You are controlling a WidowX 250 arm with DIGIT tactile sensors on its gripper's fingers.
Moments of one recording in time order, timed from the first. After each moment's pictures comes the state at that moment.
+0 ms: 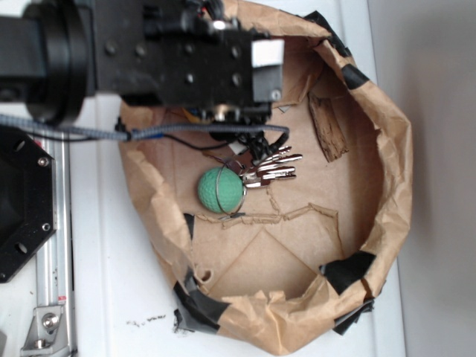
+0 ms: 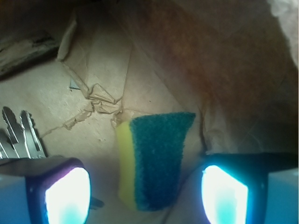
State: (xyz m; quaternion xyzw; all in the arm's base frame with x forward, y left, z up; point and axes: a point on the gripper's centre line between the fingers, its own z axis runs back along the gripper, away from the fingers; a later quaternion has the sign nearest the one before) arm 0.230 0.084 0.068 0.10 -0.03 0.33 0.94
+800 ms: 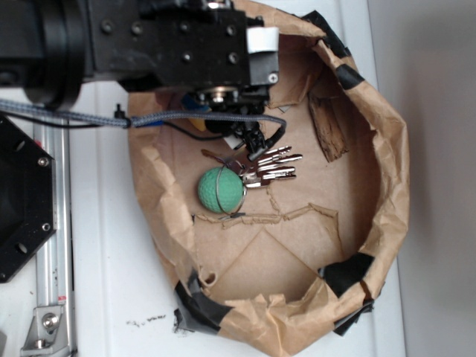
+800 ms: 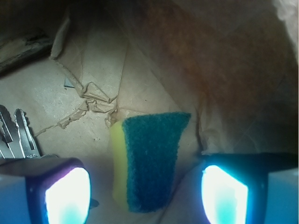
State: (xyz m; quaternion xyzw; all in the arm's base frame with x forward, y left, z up) arm 0.231 0.084 0.068 0.10 -0.03 0.32 0.94
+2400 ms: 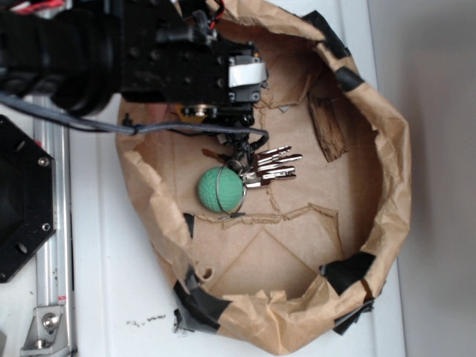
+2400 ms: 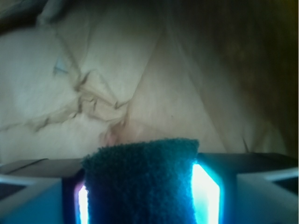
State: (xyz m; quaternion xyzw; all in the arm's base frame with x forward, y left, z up) arm 0.234 0.092 0.040 0.10 -0.07 0.22 0.97
